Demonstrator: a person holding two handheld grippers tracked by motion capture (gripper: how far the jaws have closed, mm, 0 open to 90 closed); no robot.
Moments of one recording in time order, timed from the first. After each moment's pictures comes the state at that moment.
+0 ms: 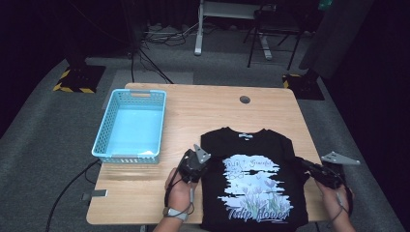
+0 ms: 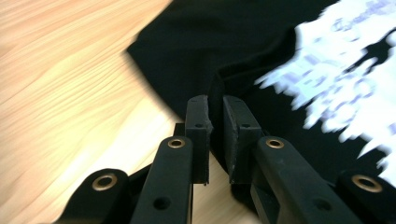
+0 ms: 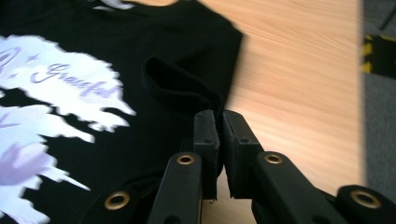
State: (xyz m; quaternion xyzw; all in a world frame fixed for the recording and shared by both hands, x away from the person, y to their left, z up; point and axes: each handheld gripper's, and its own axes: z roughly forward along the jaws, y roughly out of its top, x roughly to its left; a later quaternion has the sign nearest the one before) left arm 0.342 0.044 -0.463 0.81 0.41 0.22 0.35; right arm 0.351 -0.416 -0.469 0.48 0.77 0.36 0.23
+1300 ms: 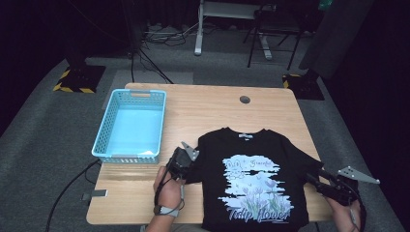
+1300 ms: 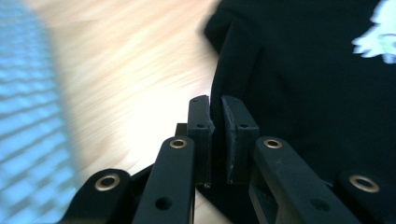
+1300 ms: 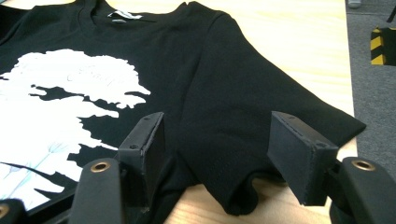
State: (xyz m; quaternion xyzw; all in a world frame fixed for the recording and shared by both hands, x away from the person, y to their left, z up) left arm 0.346 0.074 -0.461 0.80 0.45 0.29 0.28; right arm 0.308 -0.440 -0.477 0.51 0.72 0.42 0.21
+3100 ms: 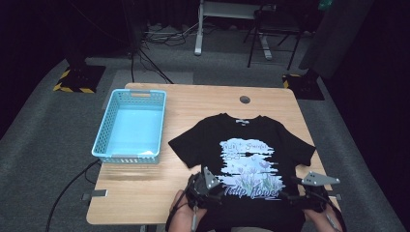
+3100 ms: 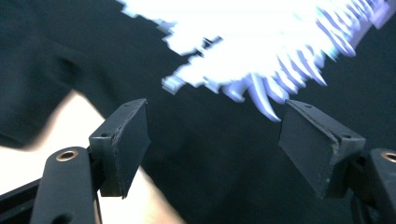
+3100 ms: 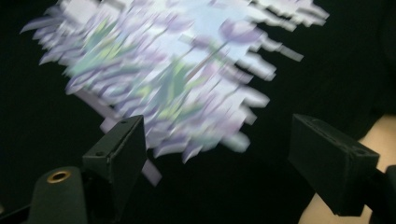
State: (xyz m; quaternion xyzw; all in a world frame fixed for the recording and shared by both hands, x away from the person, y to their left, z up) left arm 0.276 0.008 -0.484 0.86 0.35 0.14 0.34; right arm 0.293 -0.358 -0.488 0.37 0.84 0.37 0.16
